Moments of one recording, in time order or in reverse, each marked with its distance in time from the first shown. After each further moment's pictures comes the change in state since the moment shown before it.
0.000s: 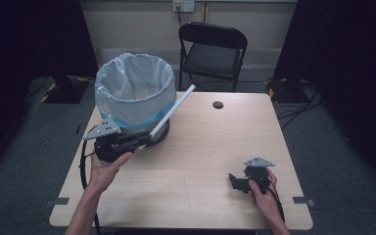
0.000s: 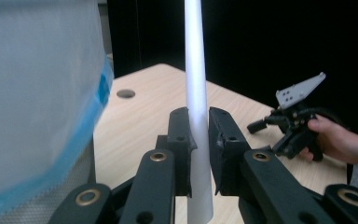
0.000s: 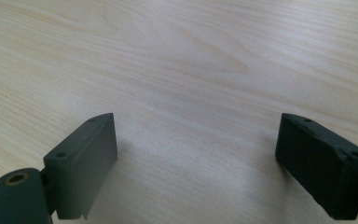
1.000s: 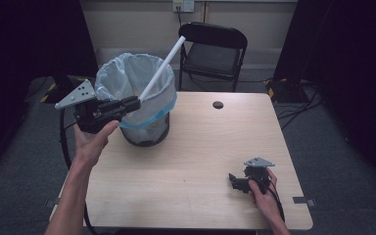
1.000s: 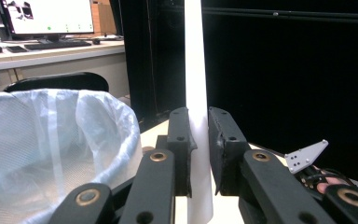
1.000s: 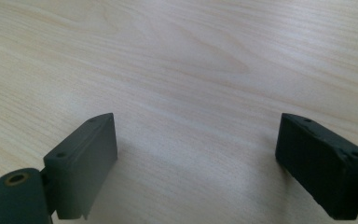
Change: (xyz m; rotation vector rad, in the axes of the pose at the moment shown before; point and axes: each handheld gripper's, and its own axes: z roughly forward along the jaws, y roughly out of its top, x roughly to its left) left arm 0.011 0.086 -0.027 -0.123 0.060 0.062; right arm 0.000 0.000 0.000 0.000 0.000 -0.001
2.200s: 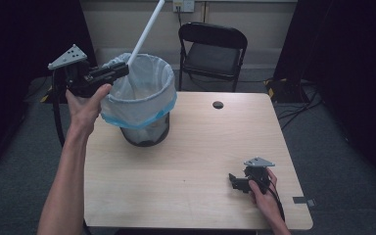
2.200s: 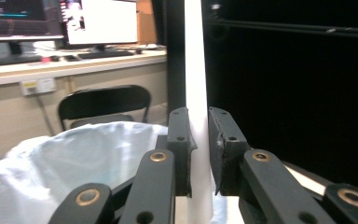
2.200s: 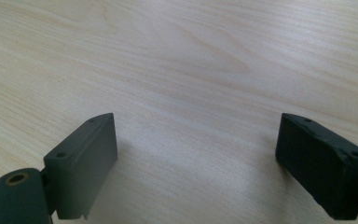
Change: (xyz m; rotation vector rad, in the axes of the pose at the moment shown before) left arm 0.061 0.039 0.015 -0.026 0.158 -0.035; right arm 0.000 0.000 0.000 0.000 0.000 0.001
